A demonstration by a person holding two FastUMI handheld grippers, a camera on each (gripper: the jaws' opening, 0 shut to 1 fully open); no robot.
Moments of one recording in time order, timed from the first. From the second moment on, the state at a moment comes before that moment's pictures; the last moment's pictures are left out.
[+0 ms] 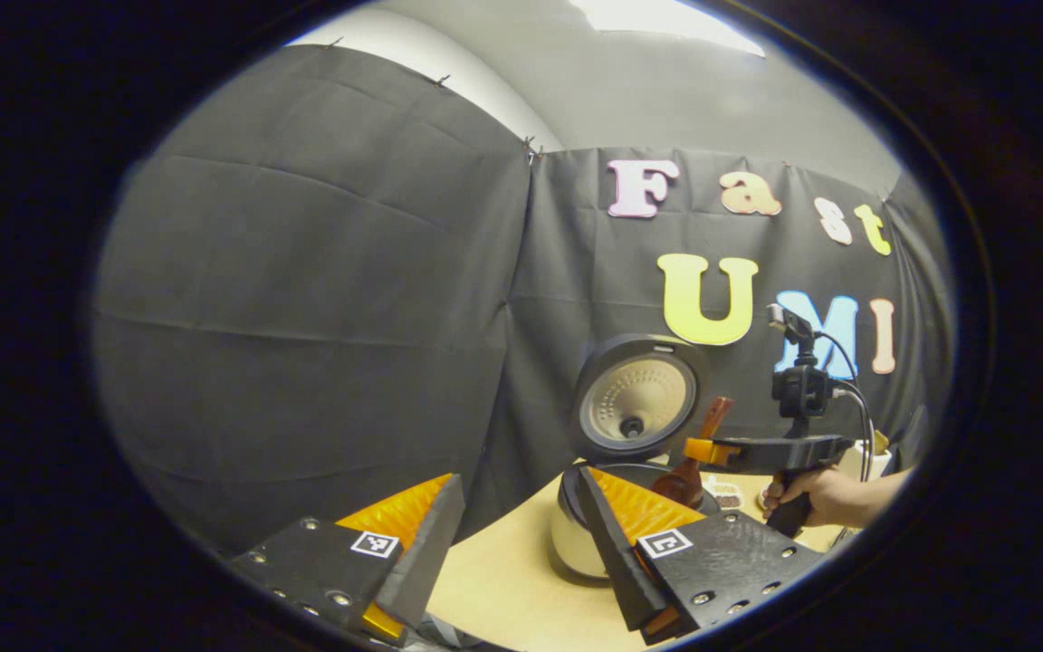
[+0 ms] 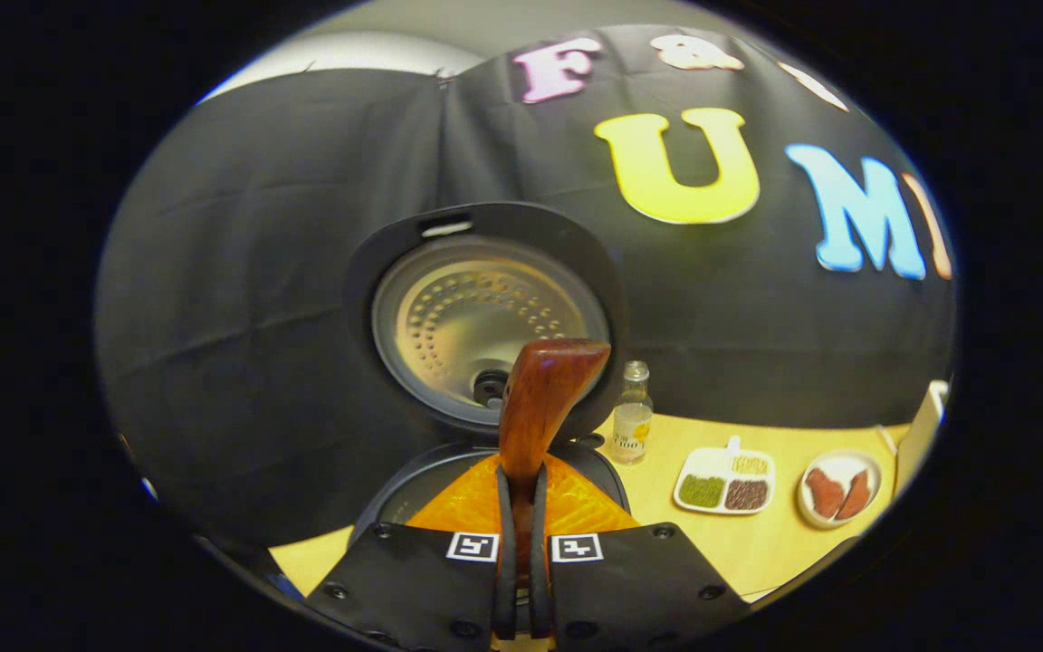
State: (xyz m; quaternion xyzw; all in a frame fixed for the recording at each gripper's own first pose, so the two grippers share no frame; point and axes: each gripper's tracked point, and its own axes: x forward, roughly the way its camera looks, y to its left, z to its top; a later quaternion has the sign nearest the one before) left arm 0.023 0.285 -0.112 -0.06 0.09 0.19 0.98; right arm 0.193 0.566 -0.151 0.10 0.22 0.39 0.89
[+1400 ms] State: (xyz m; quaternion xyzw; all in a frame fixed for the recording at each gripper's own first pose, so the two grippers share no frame) left arm 0.120 0.146 -0.075 -0.07 0.05 0.02 1.00; right arm 0.251 0.257 -0.101 0.29 0.18 0.15 0.93
